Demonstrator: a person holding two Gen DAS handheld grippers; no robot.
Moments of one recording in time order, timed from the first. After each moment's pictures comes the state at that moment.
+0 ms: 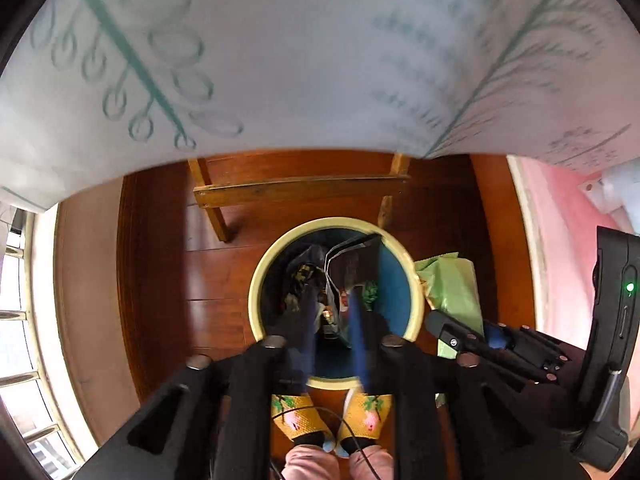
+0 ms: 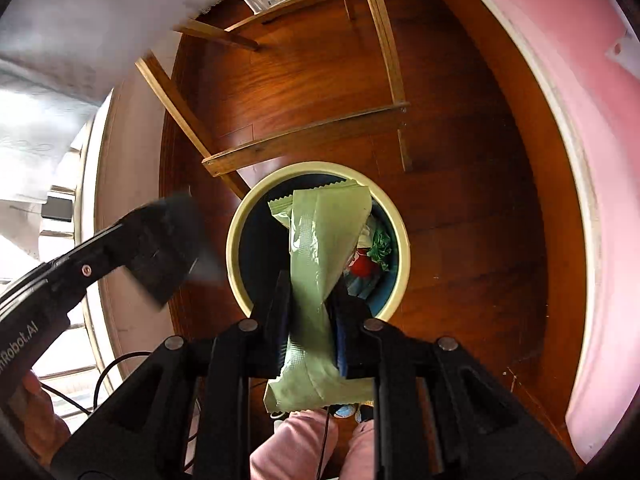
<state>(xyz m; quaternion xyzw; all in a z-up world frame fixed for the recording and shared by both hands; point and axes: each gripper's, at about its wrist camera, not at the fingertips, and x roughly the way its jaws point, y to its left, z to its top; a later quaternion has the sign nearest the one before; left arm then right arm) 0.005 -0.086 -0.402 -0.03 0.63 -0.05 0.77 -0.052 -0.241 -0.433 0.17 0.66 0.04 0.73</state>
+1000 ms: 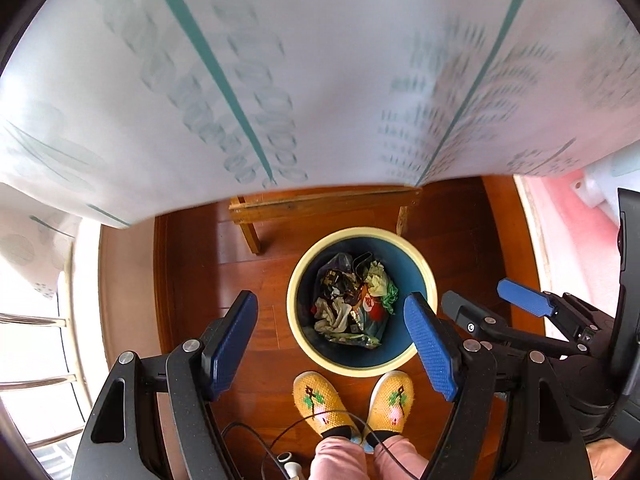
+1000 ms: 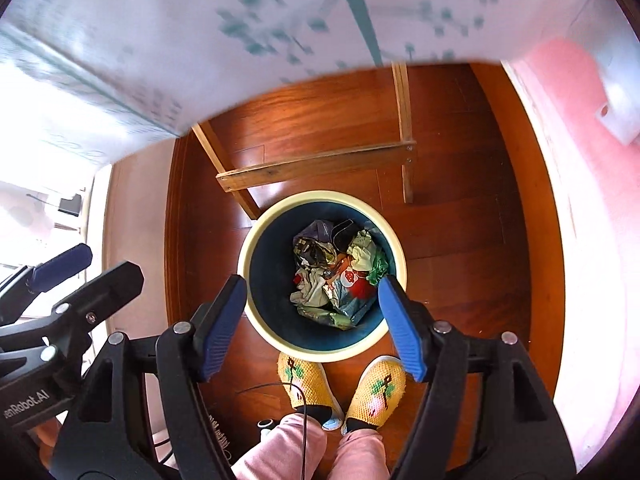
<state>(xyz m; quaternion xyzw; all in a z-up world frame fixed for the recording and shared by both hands) -0.019 -0.059 -0.328 0.01 0.61 -0.03 0.79 -0.056 -0.225 -0.373 0.13 0.63 0.05 0.77</state>
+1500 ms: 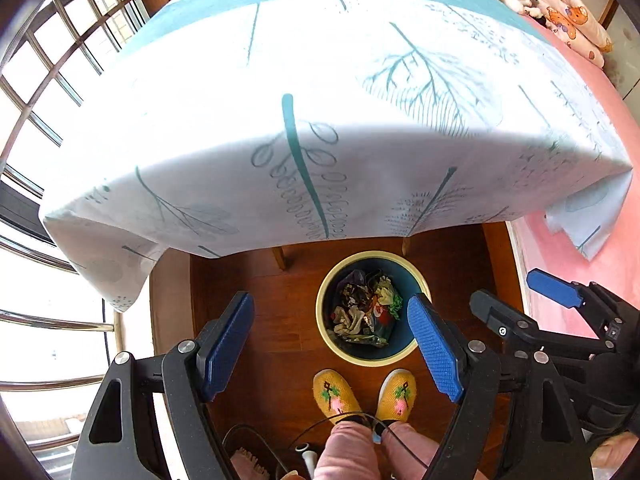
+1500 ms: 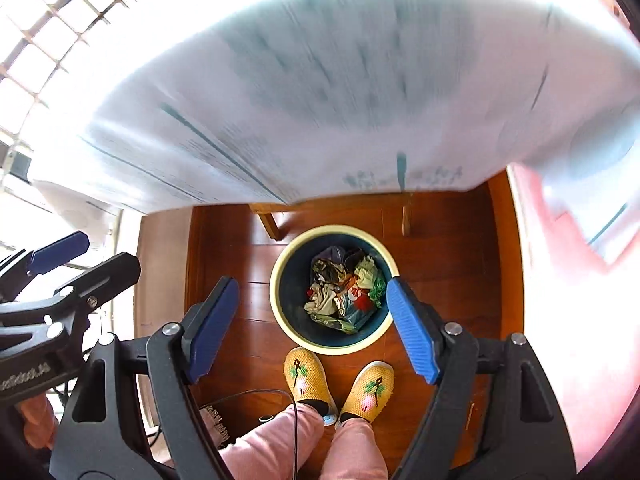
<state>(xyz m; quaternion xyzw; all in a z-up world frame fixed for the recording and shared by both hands) -0.023 -0.032 -0.195 0.02 0.59 -0.02 0.80 -0.056 -0.205 -0.235 0.09 0.60 0.07 0.79</state>
